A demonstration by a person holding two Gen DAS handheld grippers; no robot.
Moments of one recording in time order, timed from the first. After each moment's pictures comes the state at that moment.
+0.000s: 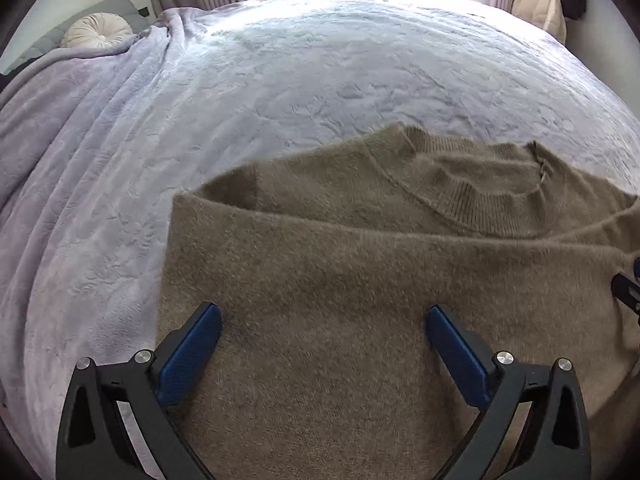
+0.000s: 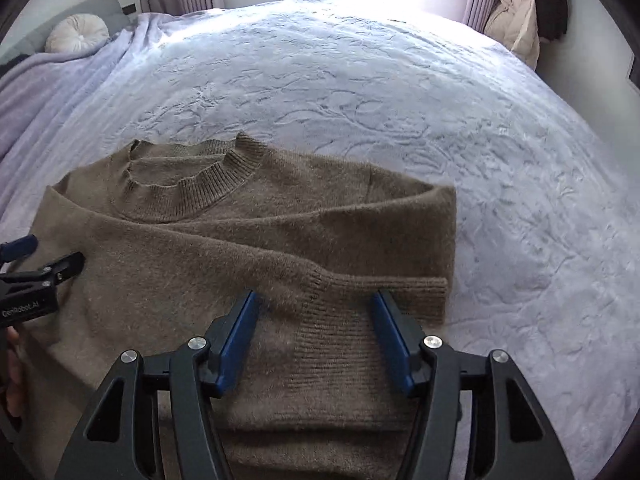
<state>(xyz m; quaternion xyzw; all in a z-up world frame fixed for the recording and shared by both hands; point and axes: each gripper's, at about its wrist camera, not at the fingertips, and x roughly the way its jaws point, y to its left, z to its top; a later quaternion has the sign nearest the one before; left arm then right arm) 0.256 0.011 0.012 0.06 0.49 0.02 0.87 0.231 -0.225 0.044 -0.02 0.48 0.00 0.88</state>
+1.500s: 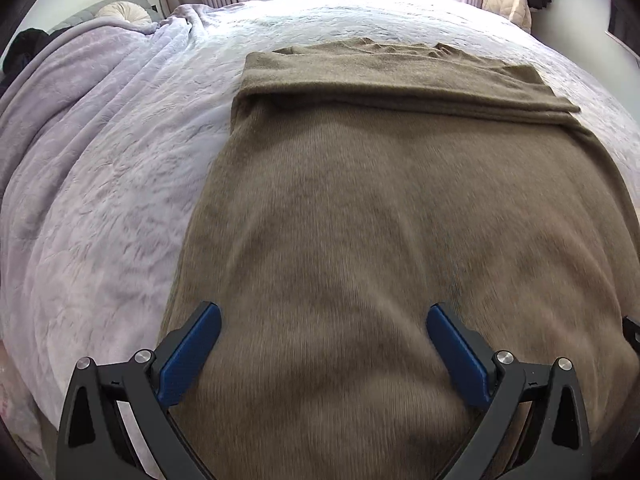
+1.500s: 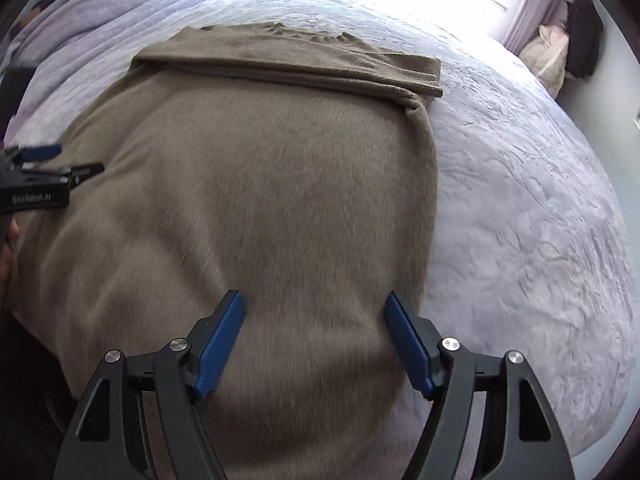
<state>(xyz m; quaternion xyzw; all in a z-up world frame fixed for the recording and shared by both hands) -0.008 0.034 -0.014 0.06 0.48 -0.01 0.87 -0.052 -0.194 0.025 -0.14 0.50 0.06 0.86</state>
